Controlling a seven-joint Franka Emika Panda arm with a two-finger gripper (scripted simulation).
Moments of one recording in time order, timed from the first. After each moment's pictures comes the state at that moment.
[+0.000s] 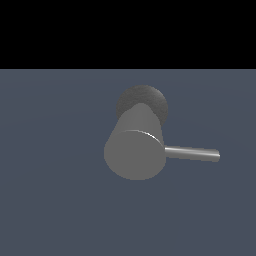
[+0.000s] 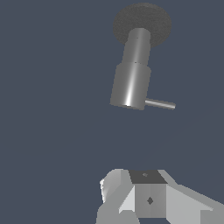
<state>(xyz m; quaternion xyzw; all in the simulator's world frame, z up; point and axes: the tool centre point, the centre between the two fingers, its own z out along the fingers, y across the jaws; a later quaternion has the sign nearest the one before) -0.254 0.008 0.488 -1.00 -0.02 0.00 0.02</state>
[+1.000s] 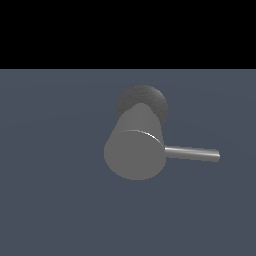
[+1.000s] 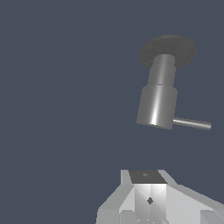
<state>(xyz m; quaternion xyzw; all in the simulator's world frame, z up) -0.247 -0.006 0.515 -0.98 -0.02 -0.08 0.17</state>
